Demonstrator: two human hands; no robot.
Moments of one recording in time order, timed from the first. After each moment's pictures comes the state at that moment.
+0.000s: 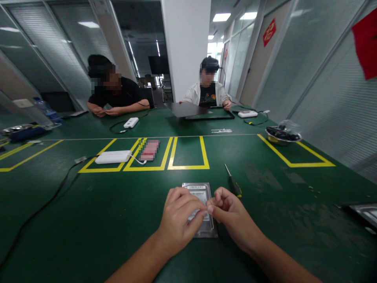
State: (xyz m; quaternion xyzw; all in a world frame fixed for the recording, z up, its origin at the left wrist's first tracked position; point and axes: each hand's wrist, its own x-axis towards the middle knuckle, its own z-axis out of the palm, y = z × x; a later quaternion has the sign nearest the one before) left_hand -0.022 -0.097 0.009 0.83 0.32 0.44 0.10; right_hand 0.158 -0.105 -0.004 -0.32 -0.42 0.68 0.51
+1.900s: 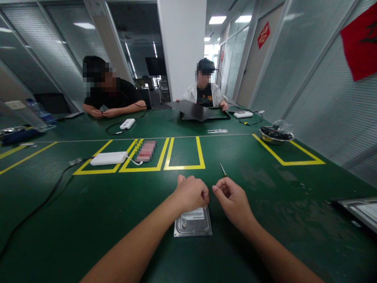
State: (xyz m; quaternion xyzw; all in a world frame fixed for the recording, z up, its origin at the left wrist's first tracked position) left_hand 0.023 -0.032 0.032 0.88 0.43 0.03 0.20; right_hand 0.186 -0.081 -0.012 -0.57 -0.61 0.29 0.48
